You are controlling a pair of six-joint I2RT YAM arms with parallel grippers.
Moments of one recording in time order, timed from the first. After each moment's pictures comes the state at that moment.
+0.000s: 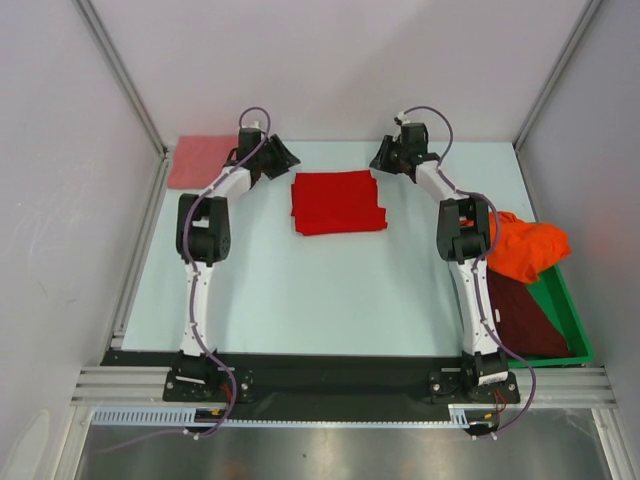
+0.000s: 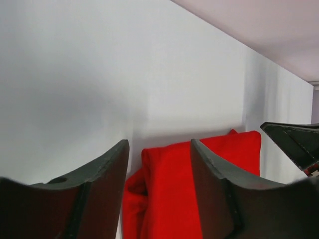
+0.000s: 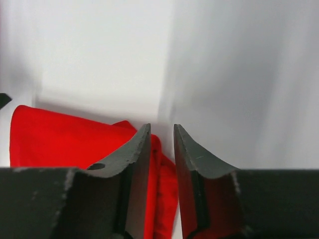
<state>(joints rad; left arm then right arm) -0.15 2.50 2.02 -0.08 0.32 -0.69 0.20 2.63 2.27 -0.22 -0.30 0.42</state>
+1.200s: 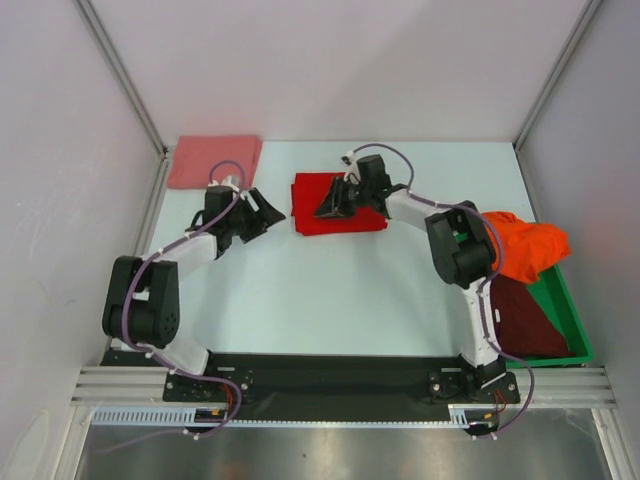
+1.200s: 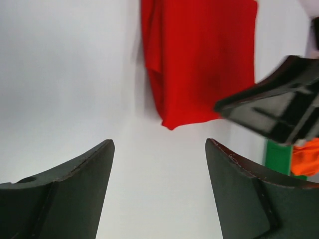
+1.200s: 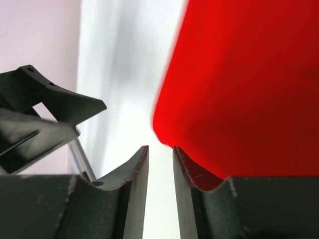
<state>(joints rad) -0.14 1.60 0.86 0.09 0.32 -0.70 0.45 2.20 1.60 -0.04 -0.66 0.64</state>
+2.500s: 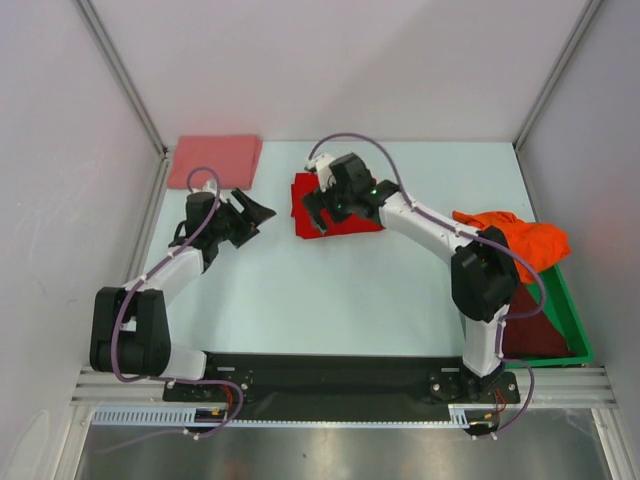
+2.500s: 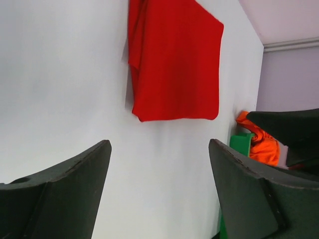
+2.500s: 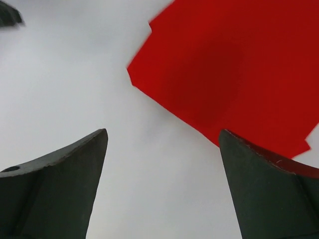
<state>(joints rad) -0.07 1.40 0.77 0.10 0.37 -0.84 0.65 1.92 1.66 -0.44 -0.14 -0.01</state>
